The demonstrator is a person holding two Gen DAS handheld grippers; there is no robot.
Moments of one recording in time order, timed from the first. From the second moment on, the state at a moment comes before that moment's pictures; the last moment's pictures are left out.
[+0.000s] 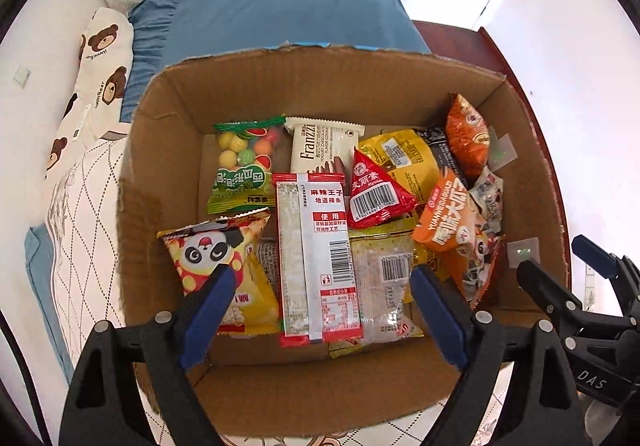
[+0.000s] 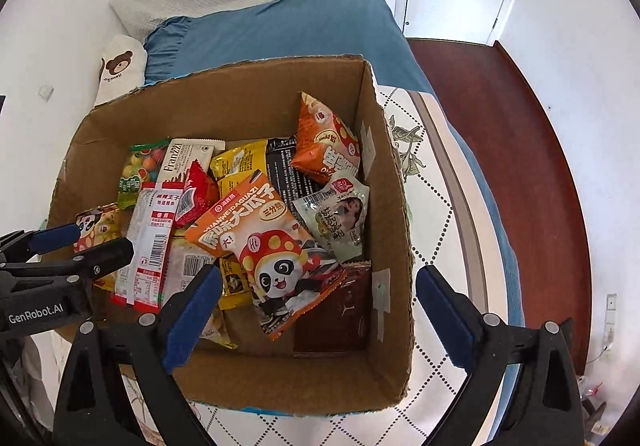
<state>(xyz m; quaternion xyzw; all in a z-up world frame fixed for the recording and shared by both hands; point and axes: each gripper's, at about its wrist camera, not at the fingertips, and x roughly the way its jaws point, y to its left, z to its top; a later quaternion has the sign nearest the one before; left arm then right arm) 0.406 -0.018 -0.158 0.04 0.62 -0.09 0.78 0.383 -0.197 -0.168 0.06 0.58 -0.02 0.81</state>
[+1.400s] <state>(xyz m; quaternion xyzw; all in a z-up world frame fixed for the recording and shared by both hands) 0.111 0.042 0.009 0.02 0.39 -0.04 0.92 0.074 -0.149 0.039 0.03 0.36 0.01 0.93</state>
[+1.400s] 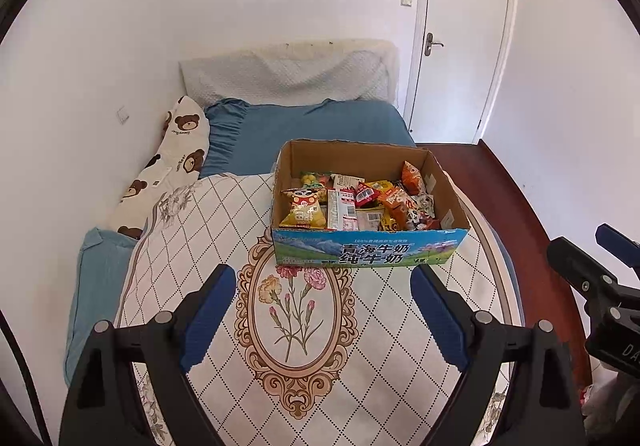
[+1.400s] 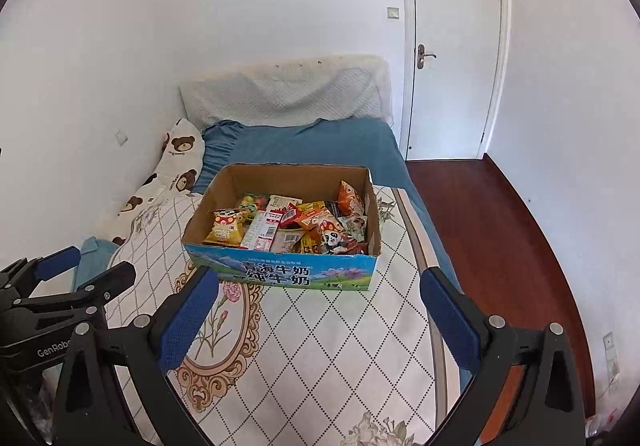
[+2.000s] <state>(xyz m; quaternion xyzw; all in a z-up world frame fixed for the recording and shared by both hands) 0.113 0.040 0.019 0.01 0.36 -0.04 0.93 0.055 -0.152 0.059 0.01 0.32 -0.02 0.95</state>
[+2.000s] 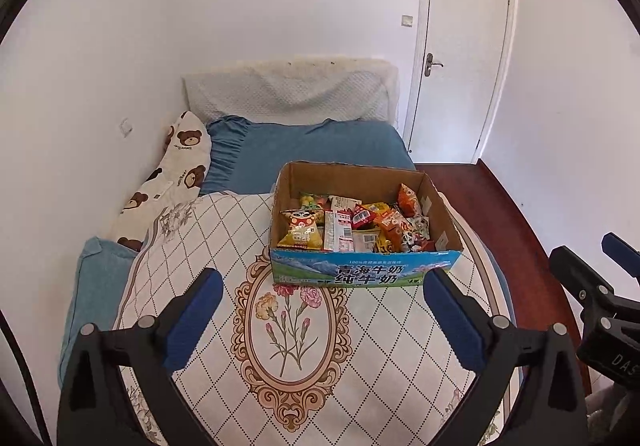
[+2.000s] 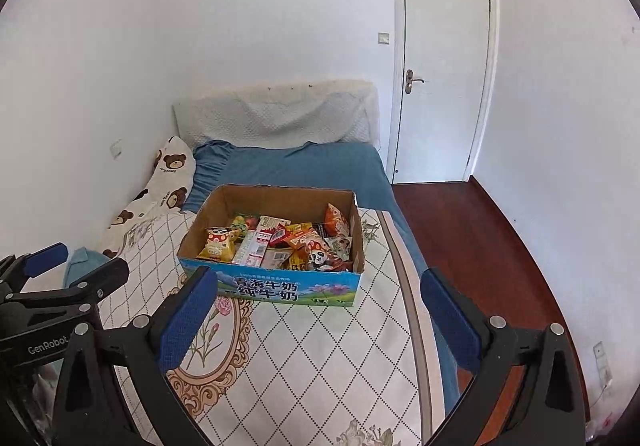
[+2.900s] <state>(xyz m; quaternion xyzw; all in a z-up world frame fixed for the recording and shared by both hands) 0.213 0.021 -0.050 0.03 0.41 0.00 0.91 0.175 -0.173 -0.025 0.02 0.36 -0.05 0.93</state>
